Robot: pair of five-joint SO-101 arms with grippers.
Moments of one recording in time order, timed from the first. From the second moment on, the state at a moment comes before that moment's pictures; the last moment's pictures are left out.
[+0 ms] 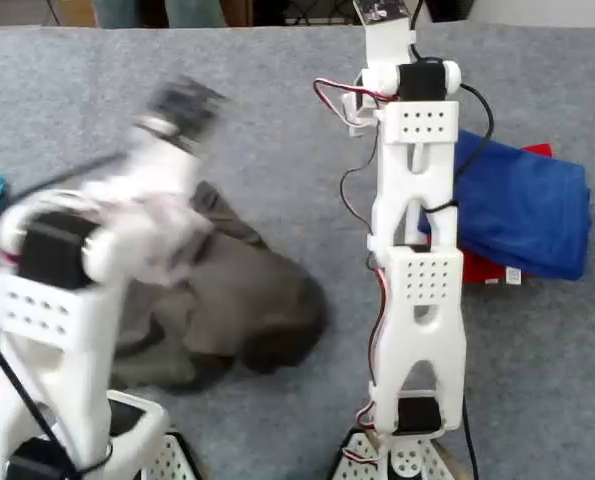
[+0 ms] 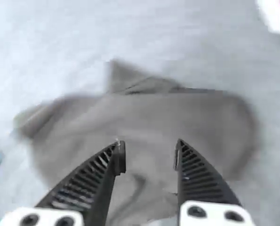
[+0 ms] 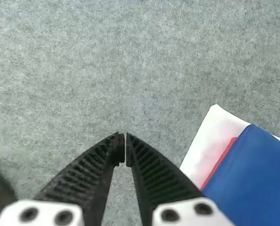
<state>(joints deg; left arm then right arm) 3.0 -32.3 -3.6 100.8 -13.9 -2.6 53.1 -81.5 100.5 9.1</state>
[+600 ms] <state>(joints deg) -29.4 19.7 -13.7 86.2 -1.4 -14.7 57.7 -81.5 100.0 9.1</state>
